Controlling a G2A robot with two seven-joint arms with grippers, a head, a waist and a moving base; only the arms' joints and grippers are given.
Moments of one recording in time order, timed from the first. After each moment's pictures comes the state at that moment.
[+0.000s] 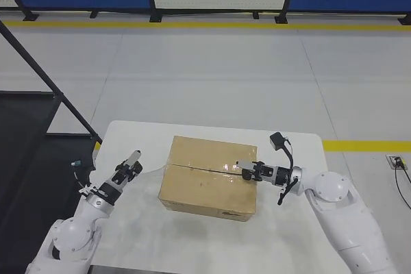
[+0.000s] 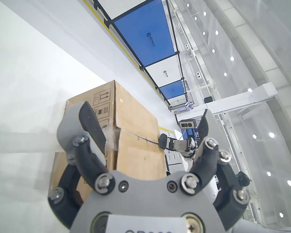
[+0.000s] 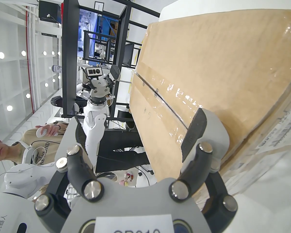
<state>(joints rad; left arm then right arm) 1.22 -1.08 -1.48 -1.59 -0.12 -0.23 -0.36 -0.76 -1.18 1.21 -1.25 0.13 -0.23 0.99</state>
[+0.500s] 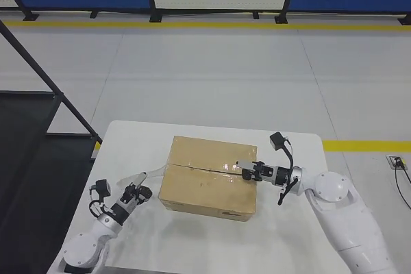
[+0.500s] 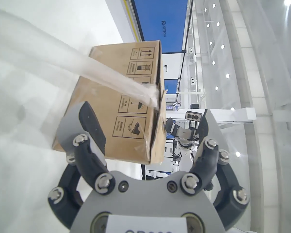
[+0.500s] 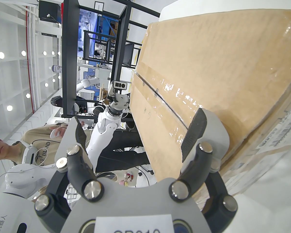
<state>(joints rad) 1.28 -1.10 -1.43 -1.47 -0.29 -0.20 -0.40 -0.76 -1.18 1.21 -1.25 0.13 -0.23 0.99</state>
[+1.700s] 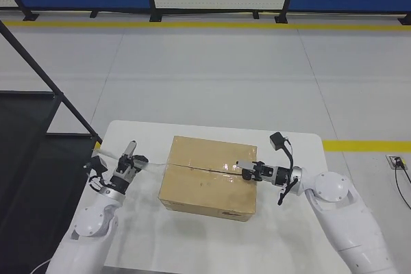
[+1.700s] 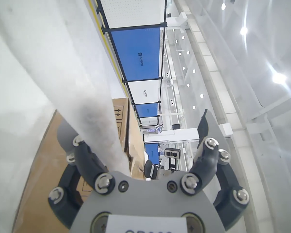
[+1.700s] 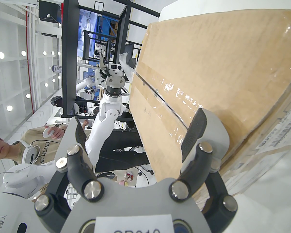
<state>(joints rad) 1.04 -1.16 -1.38 -1.31 -0.34 -0.32 -0.27 -0.76 -1.18 1.21 -1.25 0.13 -0.23 0.99</state>
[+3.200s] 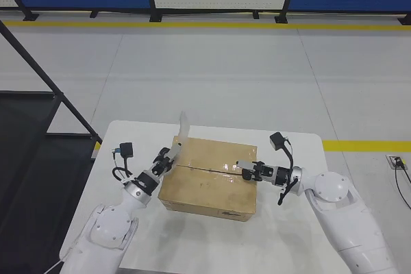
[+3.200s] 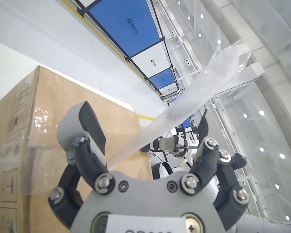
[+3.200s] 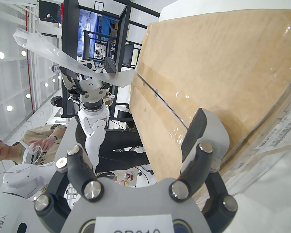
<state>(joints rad) 1.06 -1.19 -1.26 -1.60 0.05 -0.22 -0.25 -0.76 -1.18 1.21 -1.25 0.13 -0.23 0.99</state>
